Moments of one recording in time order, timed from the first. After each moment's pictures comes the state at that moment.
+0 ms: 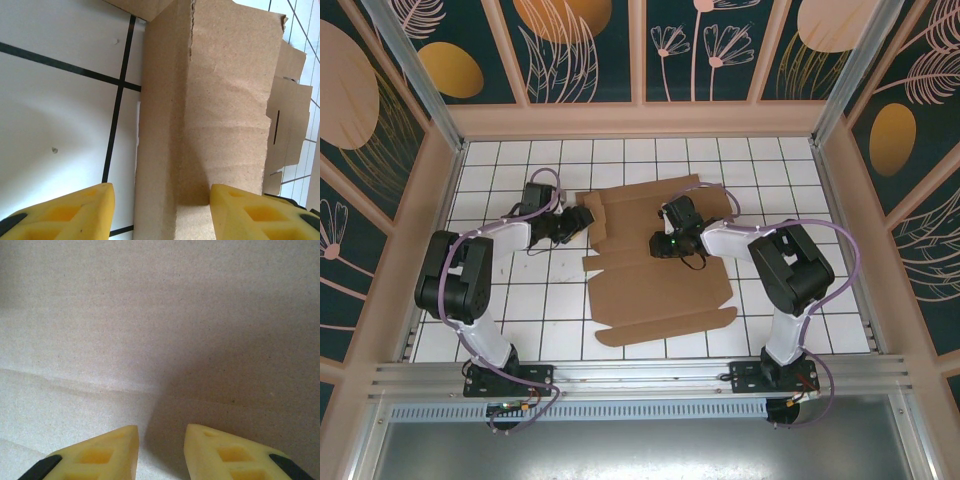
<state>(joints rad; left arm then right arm) -0.20 1.75 0.92 -0.05 0.49 -0.75 0.62 1.84 1.01 -0.19 -0.18 0.44</state>
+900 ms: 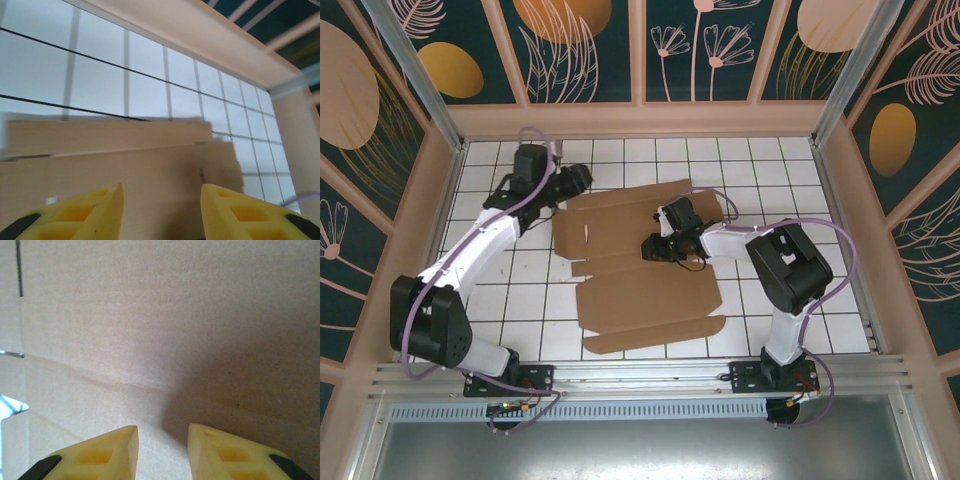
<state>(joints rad) -0.33 1.49 1.16 -0.24 0.24 -0.66 0.62 1.85 0.99 -0.13 -0.40 0.53</state>
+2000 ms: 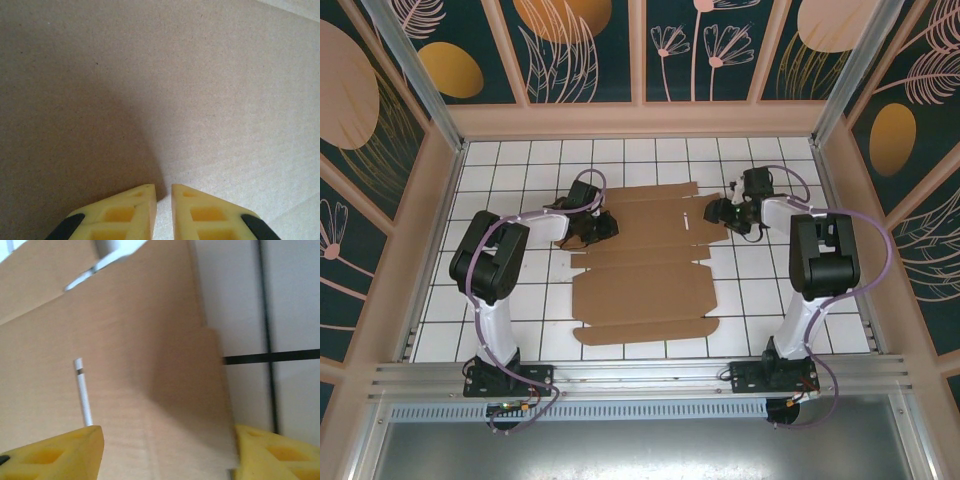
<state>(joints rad) -0.41 1.96 1.12 -0.15 0.32 -0.66 0.10 1.86 1.10 -0.30 -0.43 0.35</state>
